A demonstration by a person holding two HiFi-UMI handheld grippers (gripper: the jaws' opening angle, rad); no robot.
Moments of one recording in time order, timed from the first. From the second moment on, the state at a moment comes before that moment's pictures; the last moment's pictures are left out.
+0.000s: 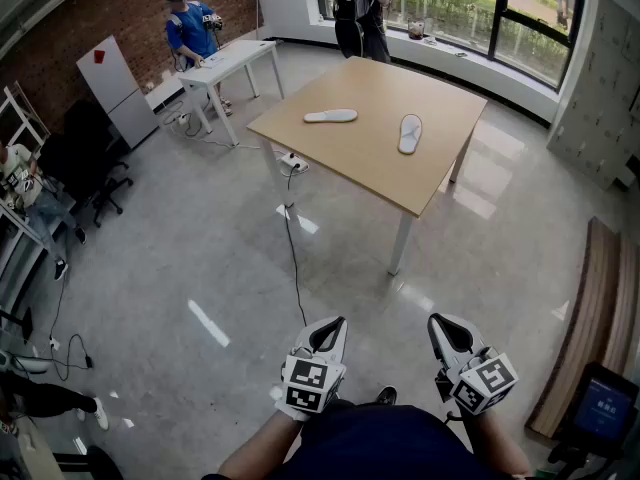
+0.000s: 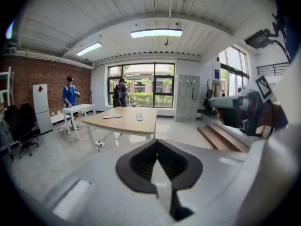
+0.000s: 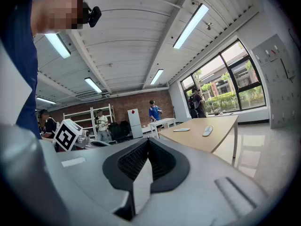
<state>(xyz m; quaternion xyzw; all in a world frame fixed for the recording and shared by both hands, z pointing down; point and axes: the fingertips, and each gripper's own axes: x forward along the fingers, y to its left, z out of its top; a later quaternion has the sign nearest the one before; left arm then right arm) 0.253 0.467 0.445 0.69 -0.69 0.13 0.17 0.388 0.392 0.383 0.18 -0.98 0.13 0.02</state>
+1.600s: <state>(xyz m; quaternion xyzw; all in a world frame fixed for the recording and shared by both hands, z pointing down) 0.070 0.338 0.481 0.66 -0.71 0.09 0.22 0.224 0.246 0.427 0.17 -0.97 0.16 0.11</state>
